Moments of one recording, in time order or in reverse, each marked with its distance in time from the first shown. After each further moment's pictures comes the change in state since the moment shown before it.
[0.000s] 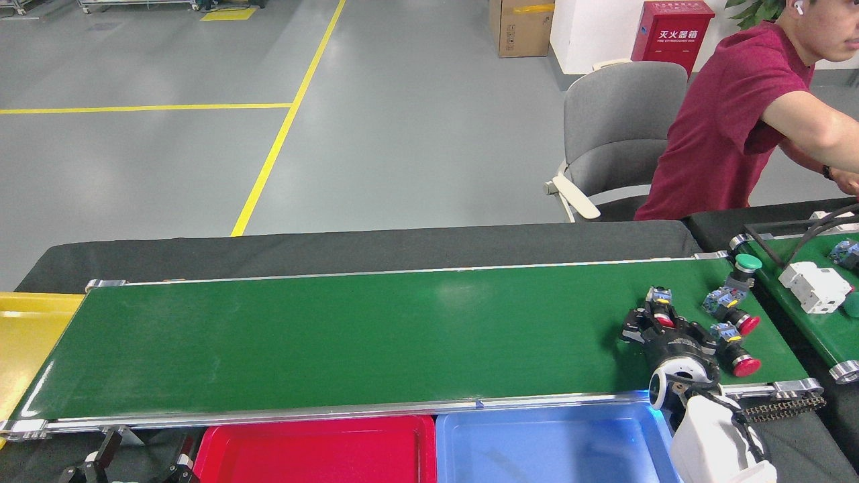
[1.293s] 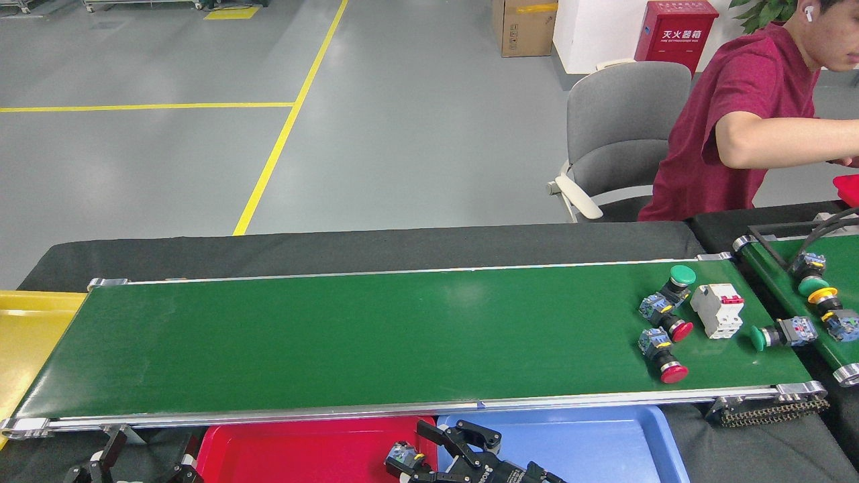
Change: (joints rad) left arm 0.003 -0.001 -0.010 0.000 0.000 0.000 0.000; right arm 0.375 0.161 0.260 -0.487 0.002 -0.673 0.060
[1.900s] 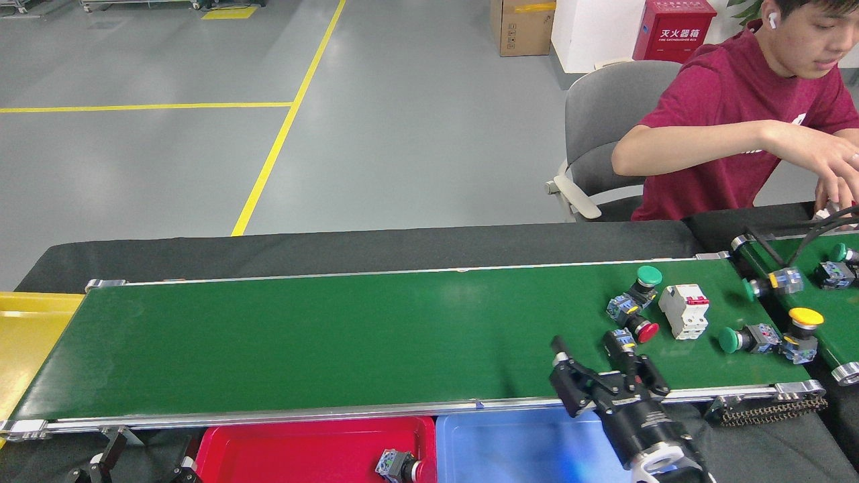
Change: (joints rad) left arm 0.005 0.000 0.000 -0.001 0.000 0.000 0.000; right arm 0.070 -0.043 -0.400 -0.022 0.098 0.392 -0.316
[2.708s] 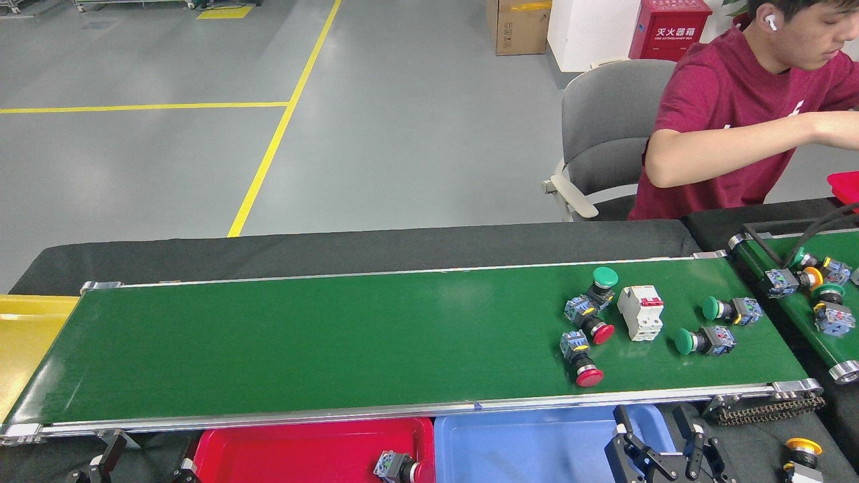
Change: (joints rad) left arm 0.001 0.000 0.000 0.001 0.000 0.000 0.000; right arm 0.110 -0.022 0.039 -0.039 0.041 0.024 -0.017
